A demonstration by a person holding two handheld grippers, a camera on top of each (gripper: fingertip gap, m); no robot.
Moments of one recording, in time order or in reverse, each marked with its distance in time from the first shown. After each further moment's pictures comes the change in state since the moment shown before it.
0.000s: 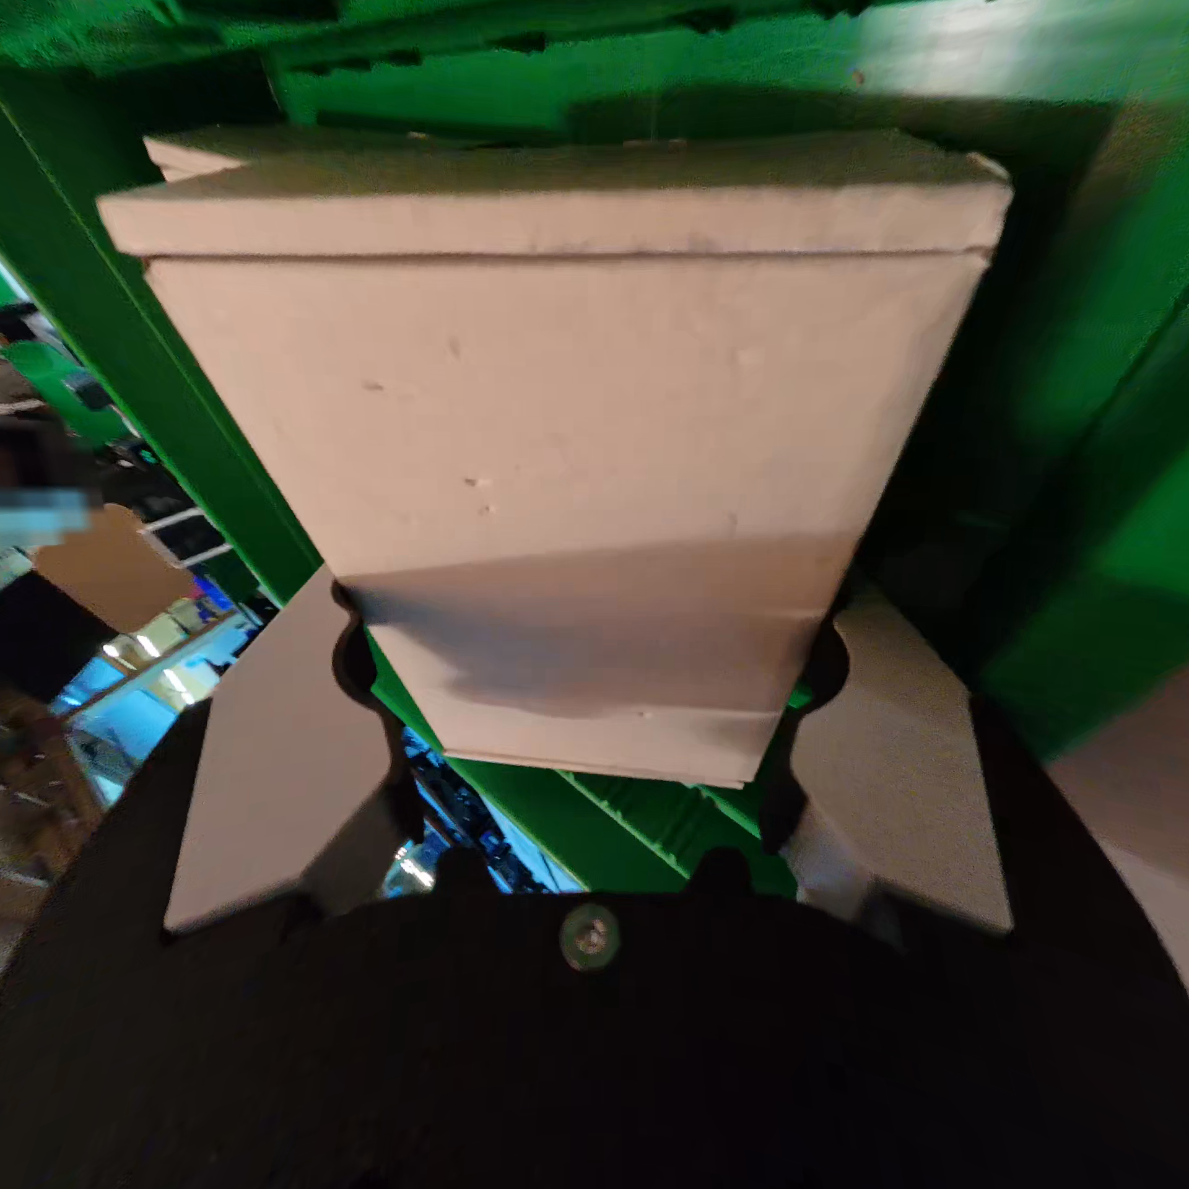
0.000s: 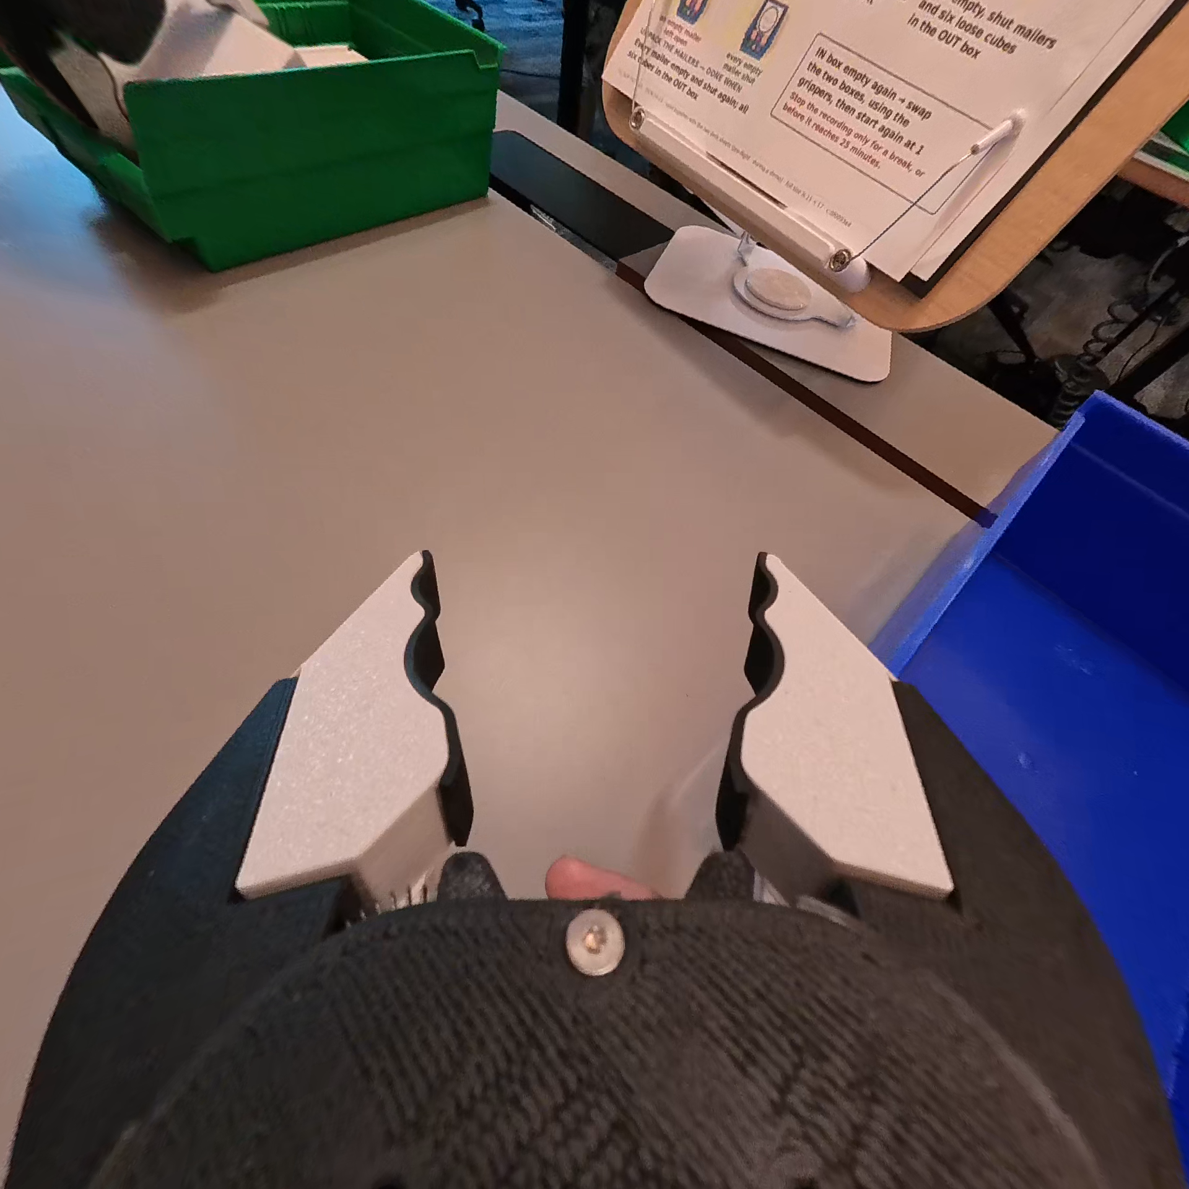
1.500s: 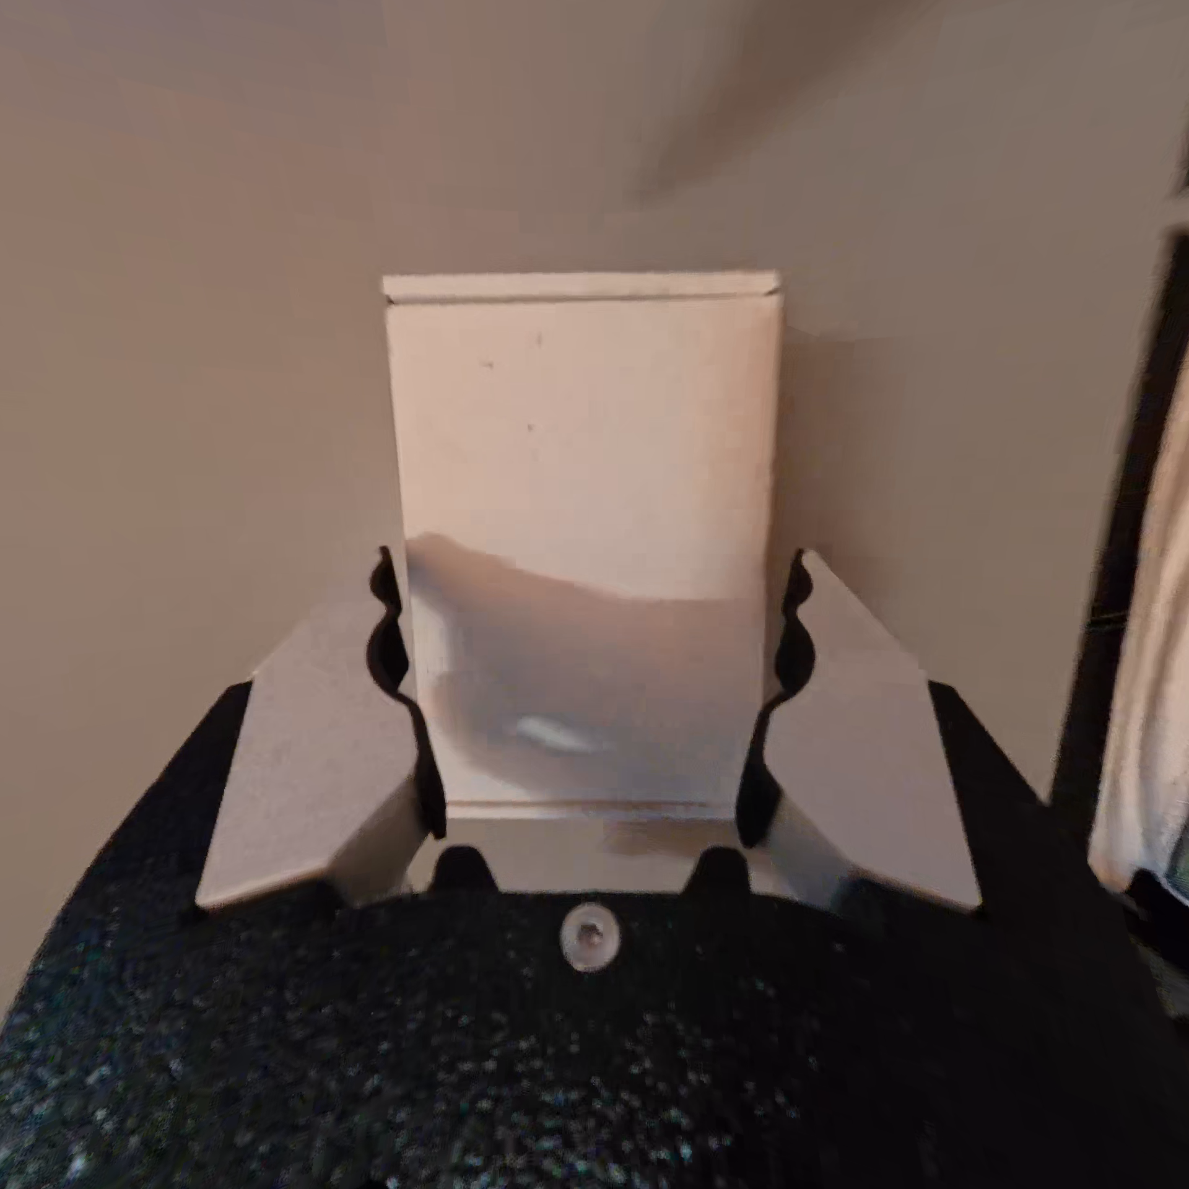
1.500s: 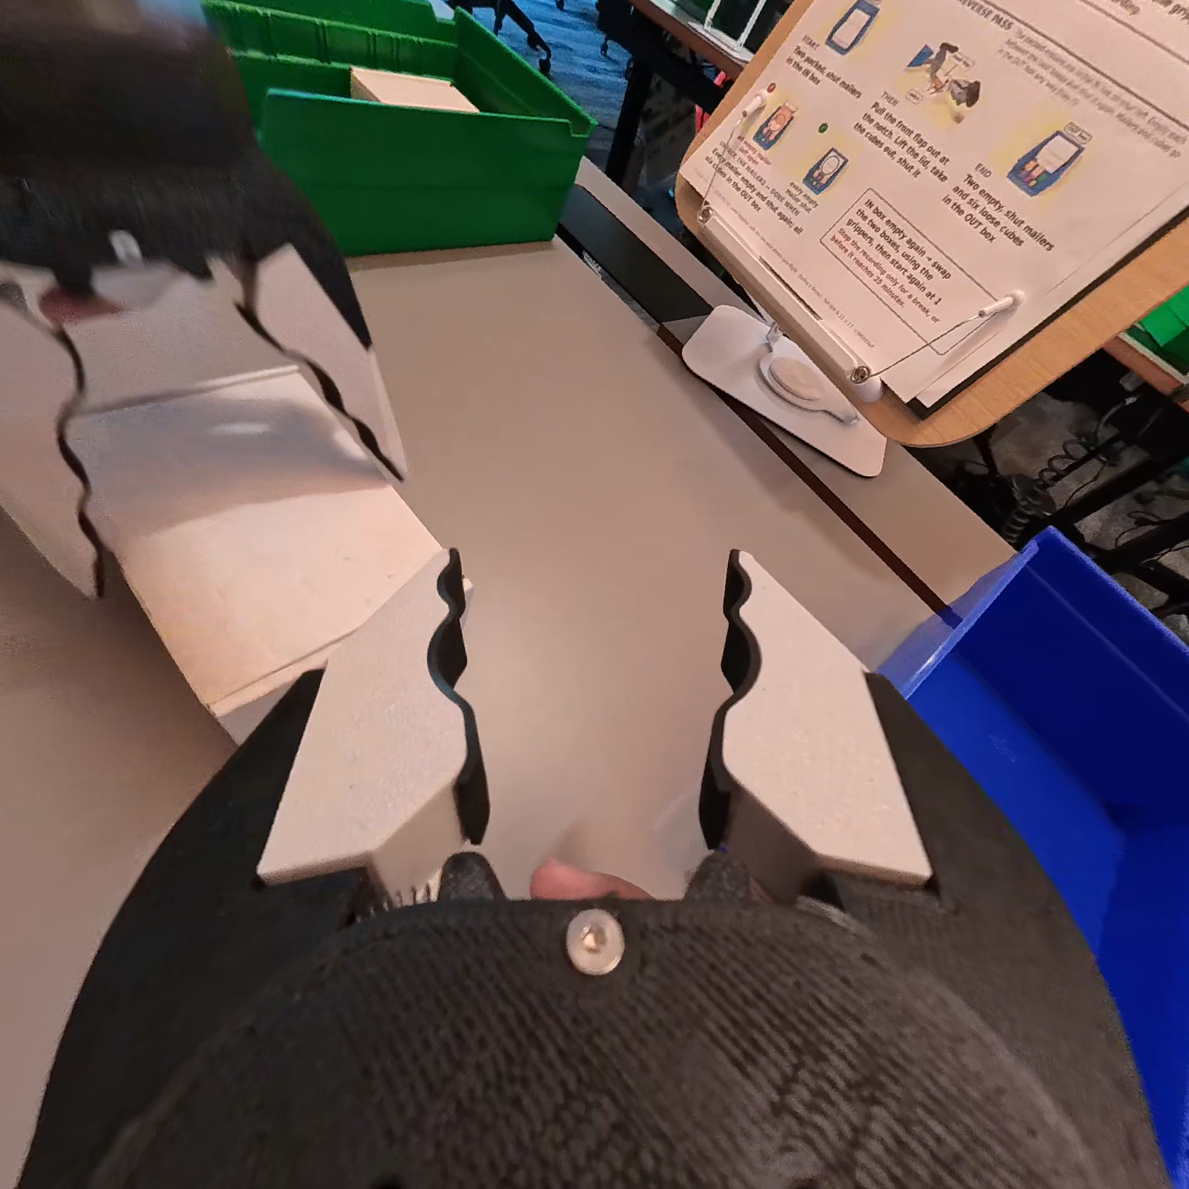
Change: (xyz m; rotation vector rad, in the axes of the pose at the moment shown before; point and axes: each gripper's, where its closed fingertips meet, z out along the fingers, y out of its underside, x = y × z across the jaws) left arm 0.147 -0.328 -0.233 0.659 0.649 -0.107; right arm -0.025 -0.021 -0.020 0.049 -0.032 -0.187
